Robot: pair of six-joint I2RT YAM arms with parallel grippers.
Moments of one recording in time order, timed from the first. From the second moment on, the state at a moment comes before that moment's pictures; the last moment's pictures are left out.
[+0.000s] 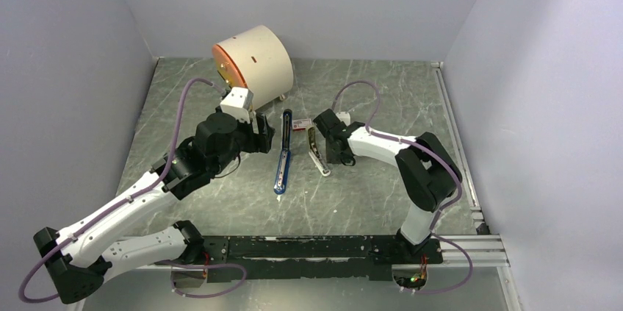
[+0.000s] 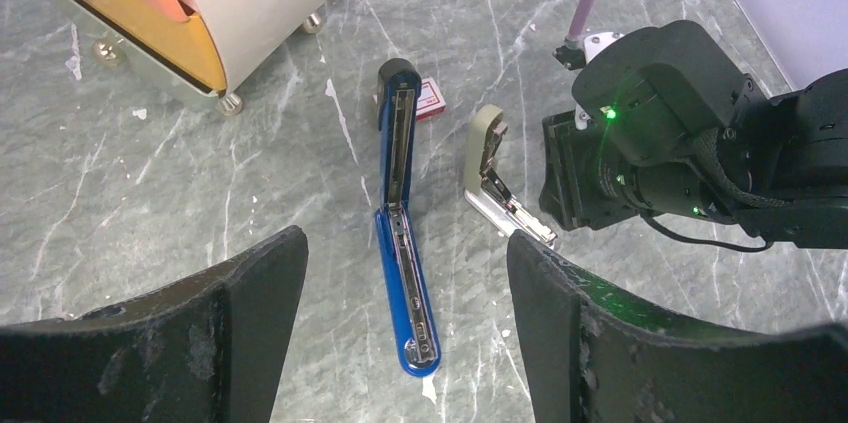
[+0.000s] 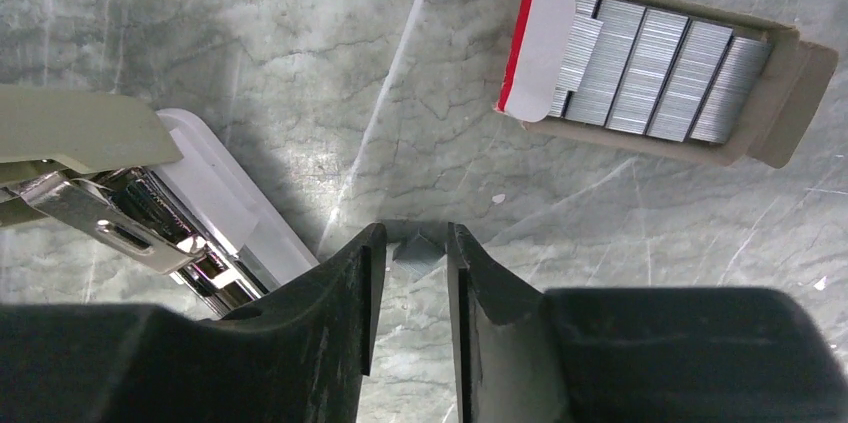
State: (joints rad) left arm -0.84 0.94 0.96 -0.38 -0.40 -0.37; right arm 0.67 1.76 1.04 -0.50 0.28 0.58
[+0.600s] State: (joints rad) left arm -0.84 0.94 0.95 -0.38 -0.41 -0.37; right arm 0.66 1.75 1.03 -0.49 0.26 0.50
